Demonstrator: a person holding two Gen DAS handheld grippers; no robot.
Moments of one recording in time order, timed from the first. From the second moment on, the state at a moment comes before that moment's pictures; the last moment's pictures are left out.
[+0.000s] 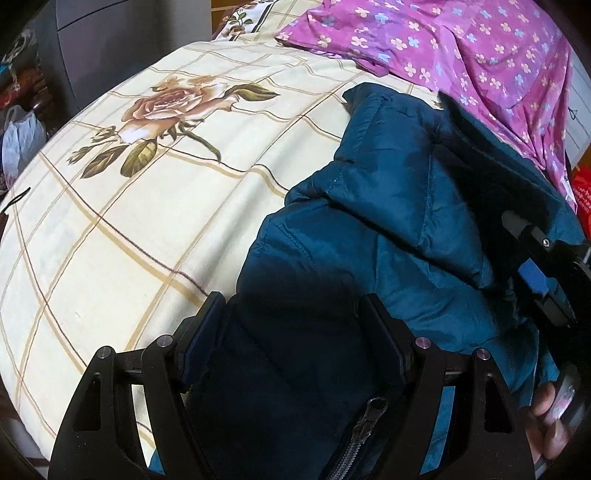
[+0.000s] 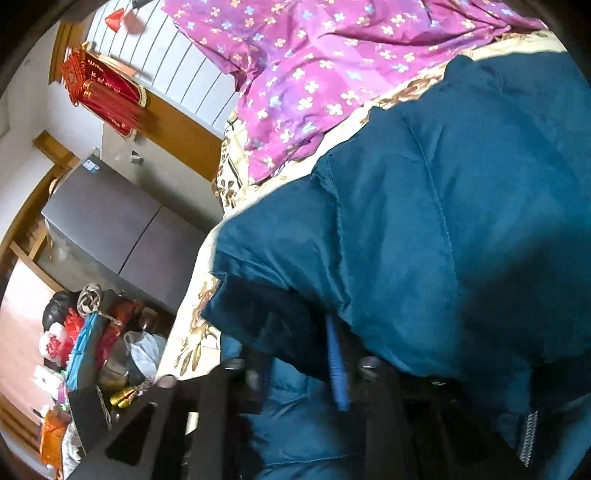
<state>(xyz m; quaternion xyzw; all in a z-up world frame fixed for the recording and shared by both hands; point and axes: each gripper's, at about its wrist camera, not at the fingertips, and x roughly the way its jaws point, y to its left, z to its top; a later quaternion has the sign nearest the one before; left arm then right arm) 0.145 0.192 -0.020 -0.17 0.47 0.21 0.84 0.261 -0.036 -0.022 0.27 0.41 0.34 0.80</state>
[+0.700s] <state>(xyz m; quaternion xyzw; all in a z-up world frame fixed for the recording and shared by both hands) 0.163 0.135 0.042 -0.15 0.33 0.11 0.93 0.241 -0.266 0.044 0.17 0.29 0.09 0.94</state>
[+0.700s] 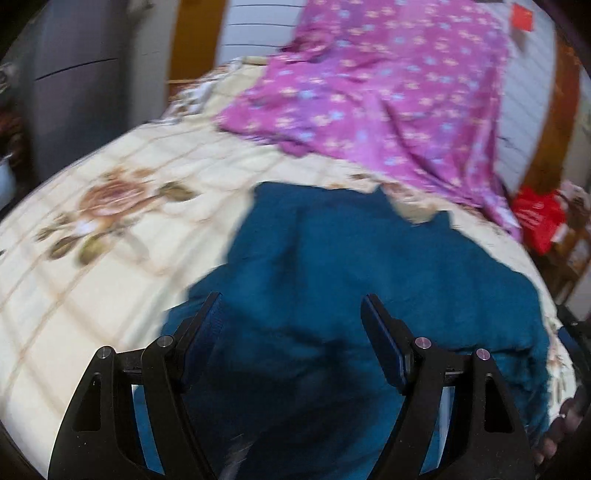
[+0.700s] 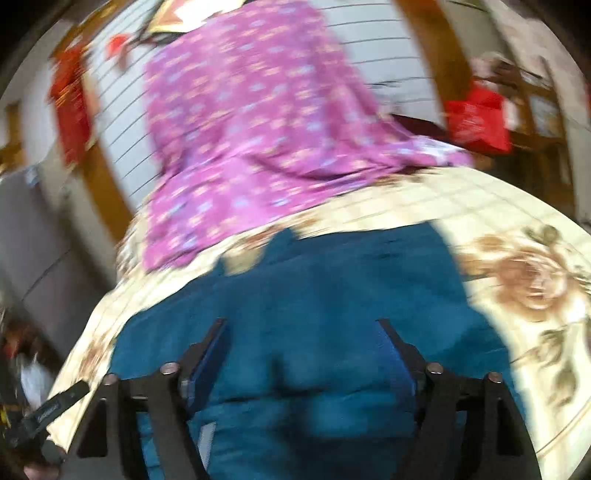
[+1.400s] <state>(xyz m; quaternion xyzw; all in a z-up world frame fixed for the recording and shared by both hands) 0.224 0.129 -0.014 -0.13 0.42 0.10 0.89 0.293 -0.223 0.053 0.07 0.32 0.11 0.94</state>
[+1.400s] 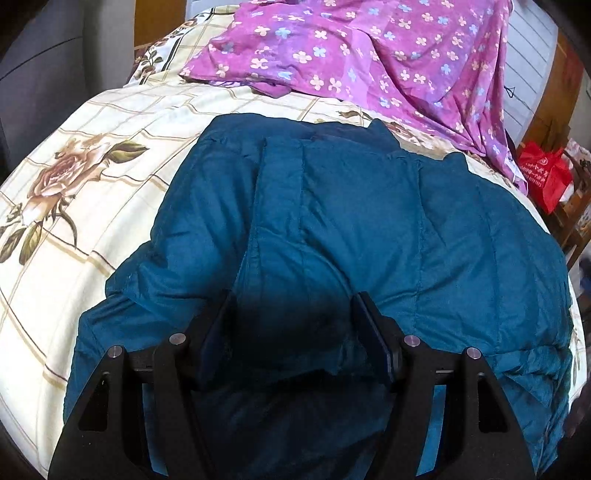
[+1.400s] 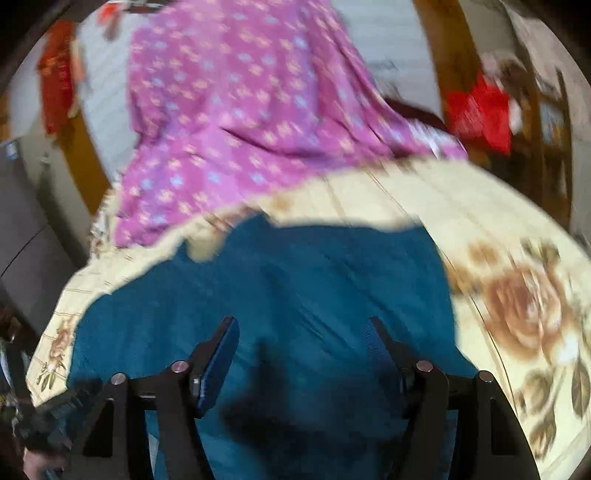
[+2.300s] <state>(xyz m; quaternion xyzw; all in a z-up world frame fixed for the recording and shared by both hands) 0.215 0.137 -0.017 -0.18 0.42 0.08 0.88 0.342 -0.040 -0.005 -0.06 0.45 0.19 0.87</state>
